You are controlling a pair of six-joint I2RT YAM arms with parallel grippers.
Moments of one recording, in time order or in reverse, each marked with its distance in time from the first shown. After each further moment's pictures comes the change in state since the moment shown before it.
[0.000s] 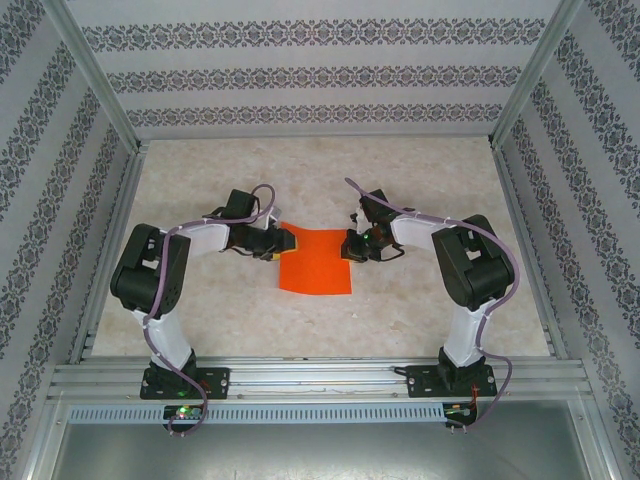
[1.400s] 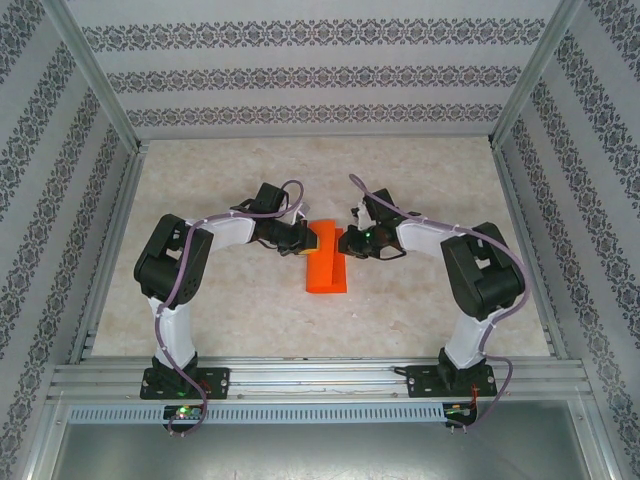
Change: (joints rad) left arm -0.136 0.139 0.184 -0.024 0.000 -0.027; right arm -0.026 -0.120 -0.075 0.122 -0.026 0.027
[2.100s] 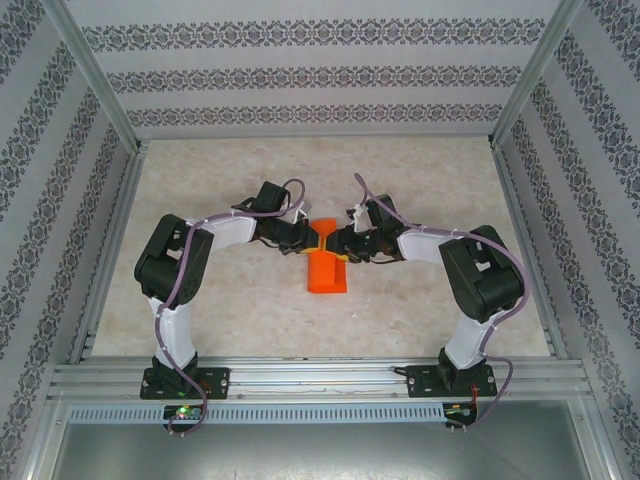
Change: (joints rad) left arm -0.008 0.000 0.017 -0.002 -0.003 0.000; right arm 0.029 0.021 -0.106 0.304 -0.234 0.180
